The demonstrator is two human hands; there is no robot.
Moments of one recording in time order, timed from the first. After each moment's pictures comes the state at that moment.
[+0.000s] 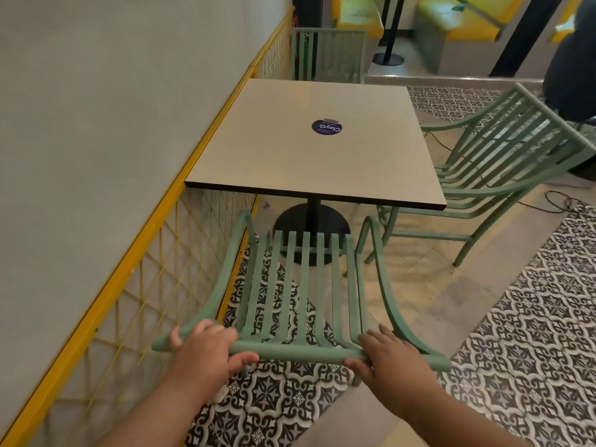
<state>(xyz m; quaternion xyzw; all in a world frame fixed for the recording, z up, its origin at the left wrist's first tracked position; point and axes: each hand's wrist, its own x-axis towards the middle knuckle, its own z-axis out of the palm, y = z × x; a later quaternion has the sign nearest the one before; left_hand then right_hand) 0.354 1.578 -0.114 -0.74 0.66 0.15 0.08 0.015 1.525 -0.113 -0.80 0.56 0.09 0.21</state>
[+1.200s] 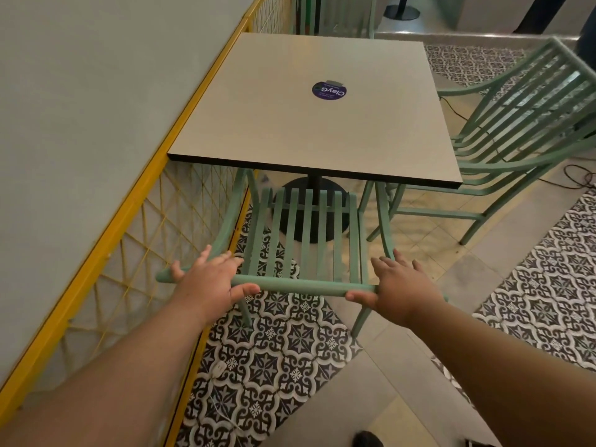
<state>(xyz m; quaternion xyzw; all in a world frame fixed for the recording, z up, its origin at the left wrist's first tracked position) 0.356 1.468 -0.120 -0.74 0.65 0.13 0.10 -0.001 1.394 -0.144 -0.79 0.59 0.11 0.12</state>
